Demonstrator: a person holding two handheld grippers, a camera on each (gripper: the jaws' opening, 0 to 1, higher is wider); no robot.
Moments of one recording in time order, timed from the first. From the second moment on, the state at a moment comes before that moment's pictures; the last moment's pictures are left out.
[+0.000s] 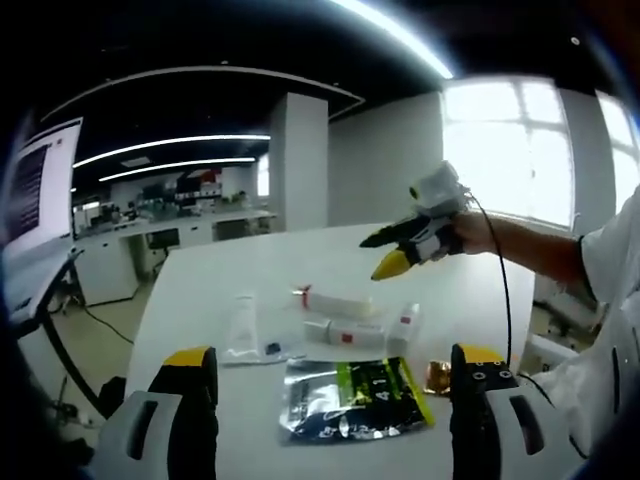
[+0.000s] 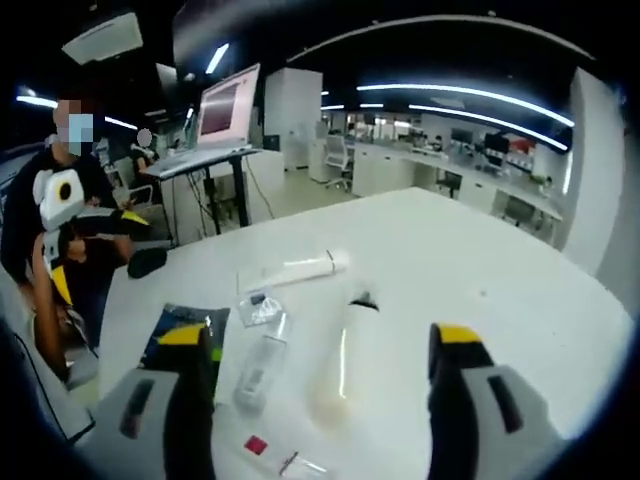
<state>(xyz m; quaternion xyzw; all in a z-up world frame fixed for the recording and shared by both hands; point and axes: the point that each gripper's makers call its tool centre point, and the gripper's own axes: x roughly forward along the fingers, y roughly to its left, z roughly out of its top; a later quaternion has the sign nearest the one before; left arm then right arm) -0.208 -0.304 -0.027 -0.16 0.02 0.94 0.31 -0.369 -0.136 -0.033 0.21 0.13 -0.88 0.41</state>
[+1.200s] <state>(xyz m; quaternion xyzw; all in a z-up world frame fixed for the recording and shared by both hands) -0.215 -0.309 -0.038 -0.17 0.02 0.94 0.30 -0.425 -0.169 -0.081 0.29 0.15 -0.85 0.40</state>
